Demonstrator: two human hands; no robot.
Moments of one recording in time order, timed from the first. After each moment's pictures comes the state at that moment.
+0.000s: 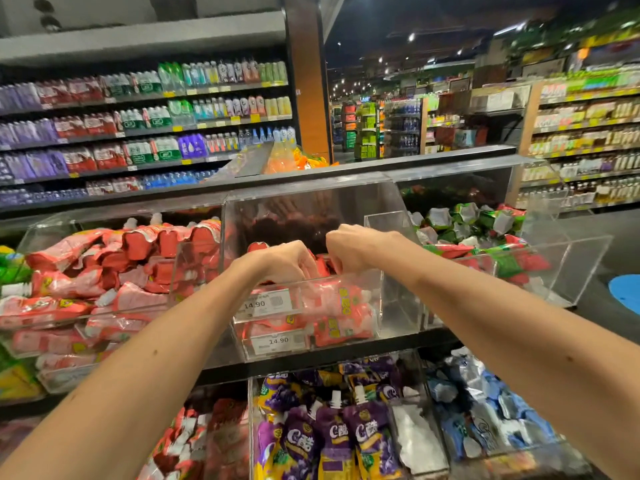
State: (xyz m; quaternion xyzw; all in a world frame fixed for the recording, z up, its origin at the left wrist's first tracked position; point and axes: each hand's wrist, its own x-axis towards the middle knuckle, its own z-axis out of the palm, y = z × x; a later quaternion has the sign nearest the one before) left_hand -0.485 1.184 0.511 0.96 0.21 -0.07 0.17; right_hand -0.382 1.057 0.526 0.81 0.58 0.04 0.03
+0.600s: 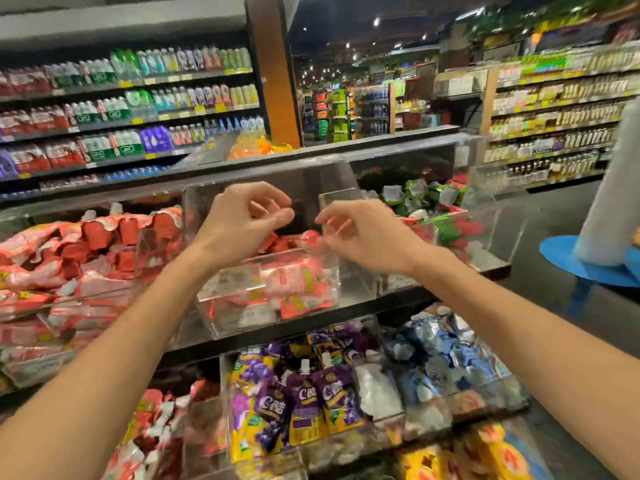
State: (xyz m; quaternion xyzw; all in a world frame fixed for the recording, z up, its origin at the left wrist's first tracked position) left_hand -0.538 1.106 0.540 0.90 0.13 0.33 0.25; right_hand -0.404 0.935 0.516 0.75 0.57 0.08 -0.34
